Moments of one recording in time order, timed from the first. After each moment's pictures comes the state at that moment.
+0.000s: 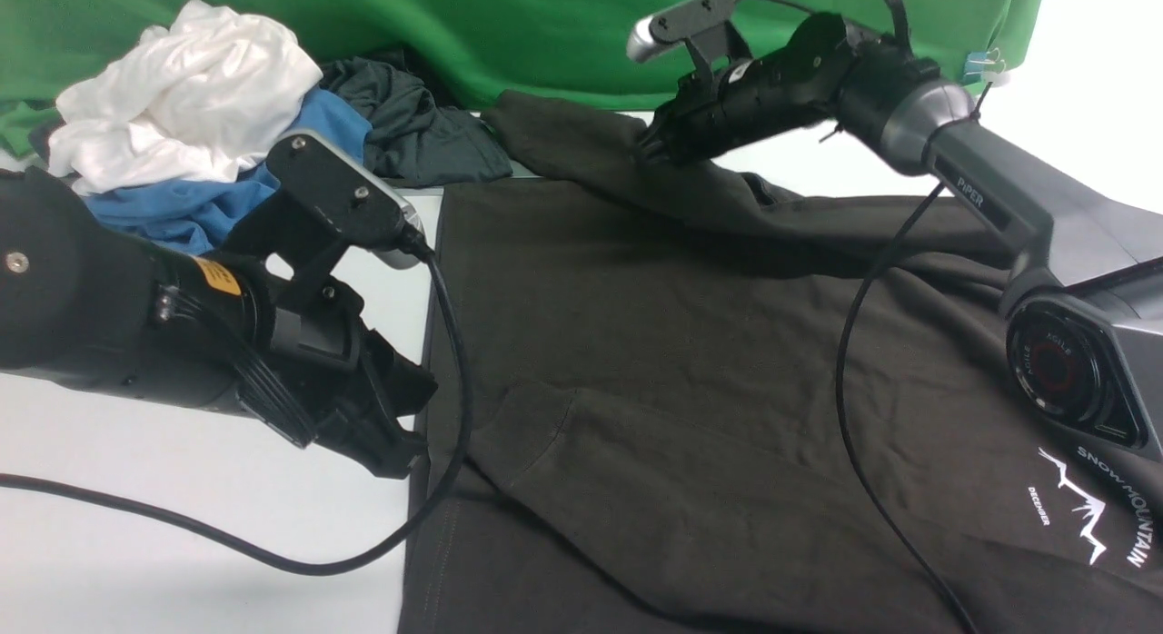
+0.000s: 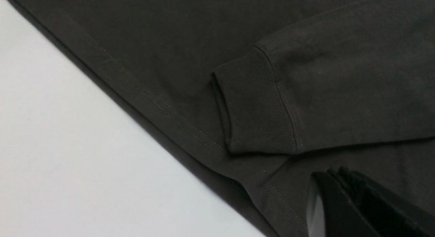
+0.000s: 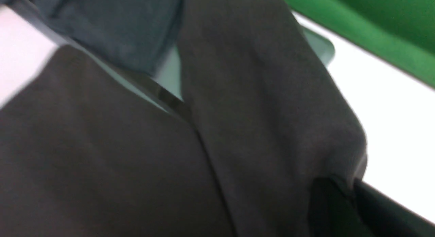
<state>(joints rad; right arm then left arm) 0.28 2.63 -2.47 0.49 0.77 -0.57 -0.32 1.25 -0.85 -0.36 0.68 0.68</state>
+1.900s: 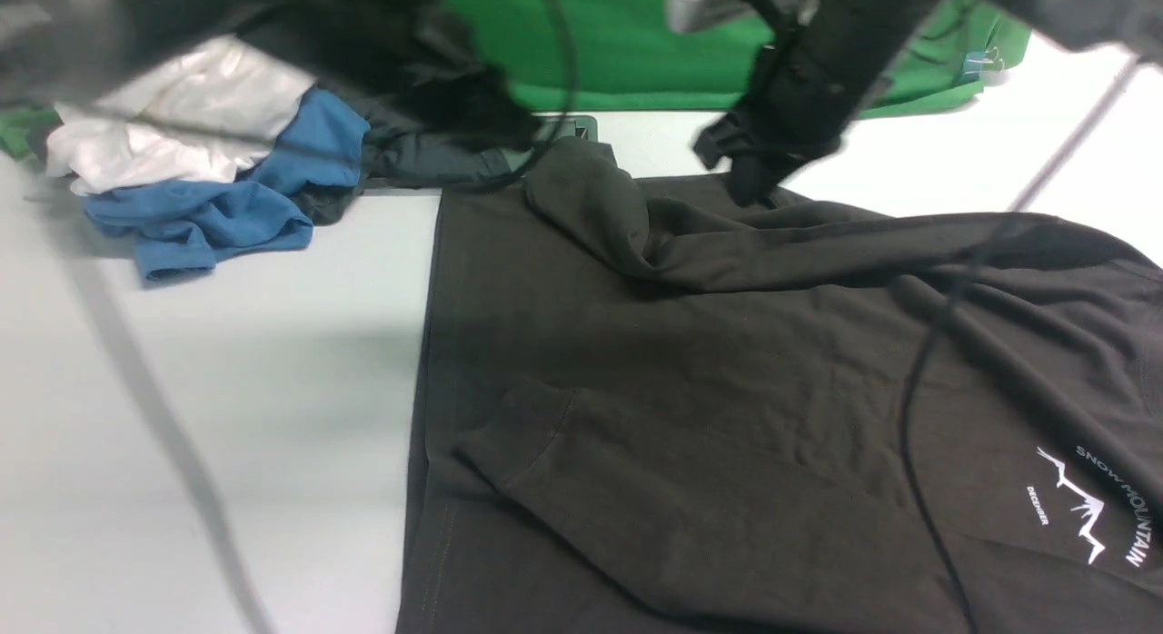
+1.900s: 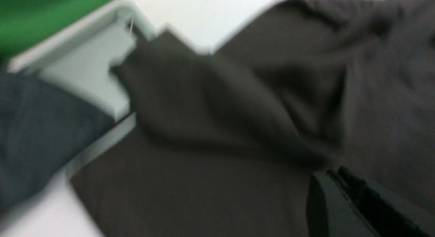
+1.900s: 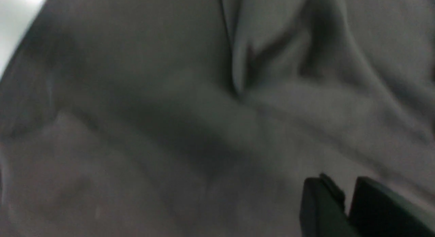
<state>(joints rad) 0.36 2.03 -1.91 0.14 1.21 -0.15 -0.24 1.97 -1.72 -0.50 0.75 0.68</state>
